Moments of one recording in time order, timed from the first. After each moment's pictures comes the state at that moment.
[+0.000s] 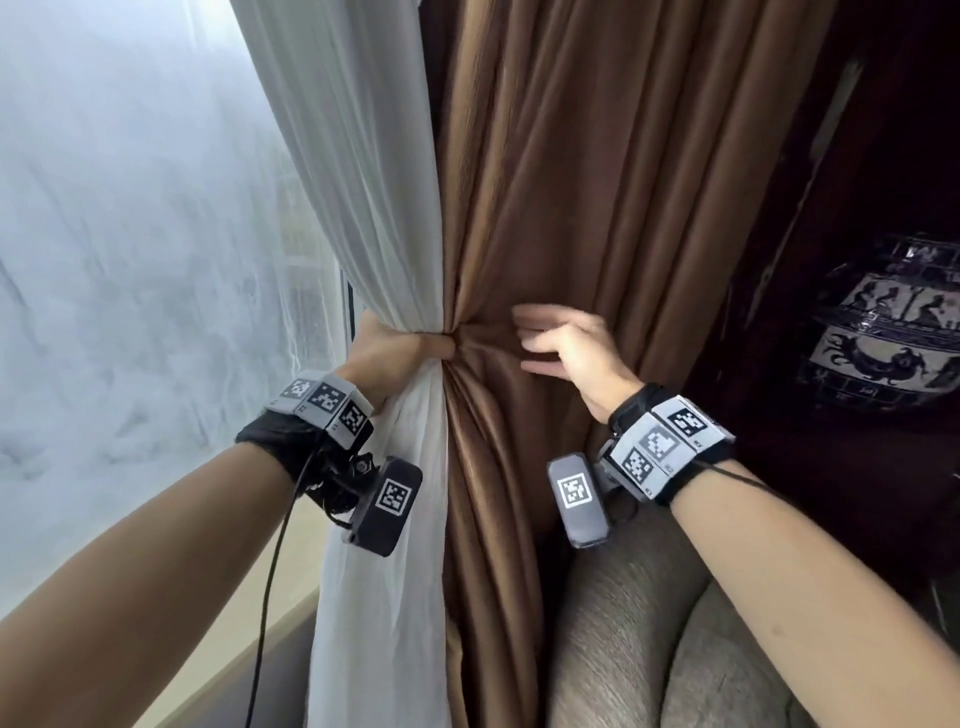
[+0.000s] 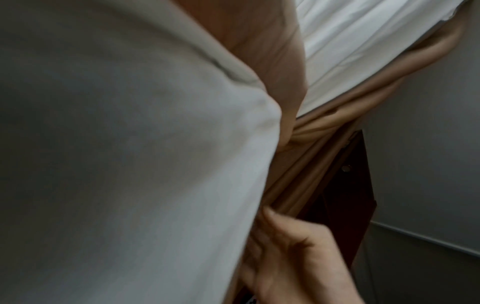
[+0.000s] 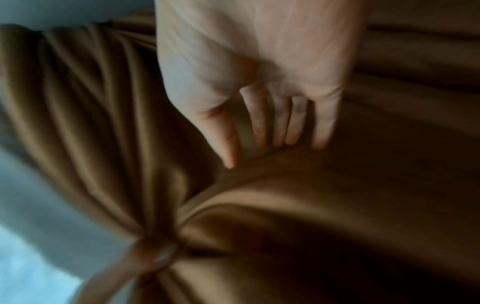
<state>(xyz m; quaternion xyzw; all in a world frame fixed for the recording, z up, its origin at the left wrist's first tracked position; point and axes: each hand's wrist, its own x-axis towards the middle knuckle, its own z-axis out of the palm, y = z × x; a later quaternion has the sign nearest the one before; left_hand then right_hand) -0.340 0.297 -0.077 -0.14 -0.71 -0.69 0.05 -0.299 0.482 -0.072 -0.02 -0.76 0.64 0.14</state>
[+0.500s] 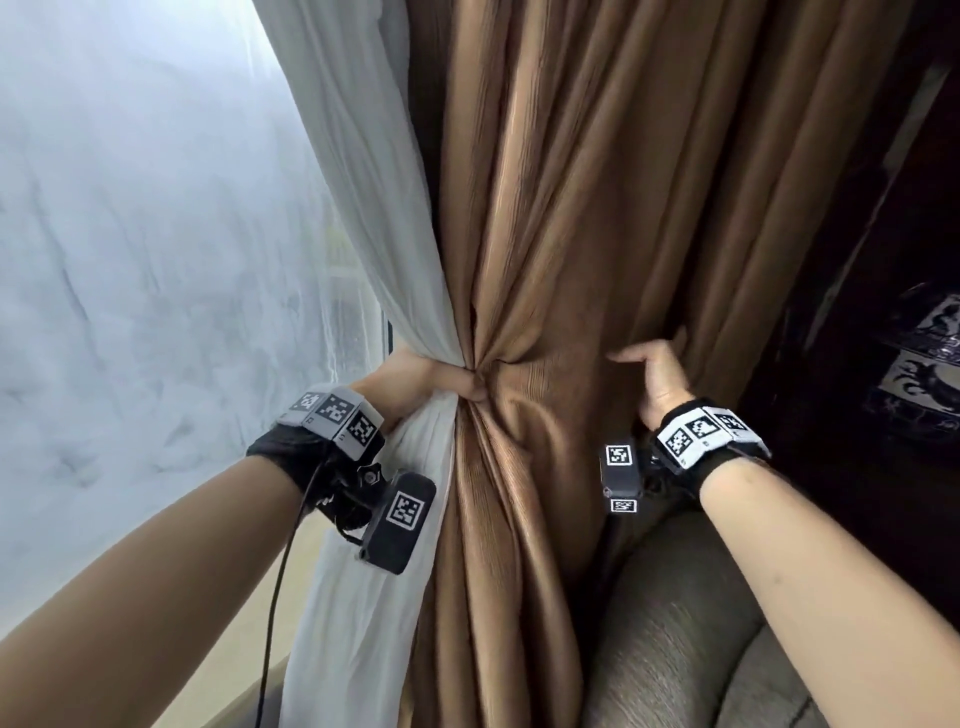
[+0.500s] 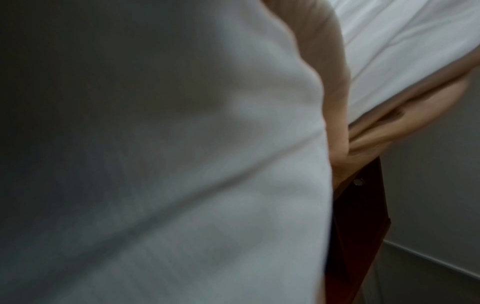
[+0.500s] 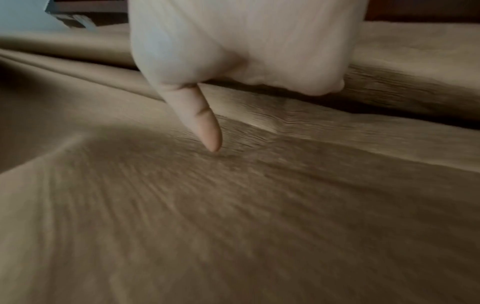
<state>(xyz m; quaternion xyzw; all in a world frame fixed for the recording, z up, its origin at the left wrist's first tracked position) -0.339 0.275 -0.071 -0.21 -0.70 -0.67 -0.10 -0.395 0.574 -0.124 -0.17 -0.59 0.77 0.18</state>
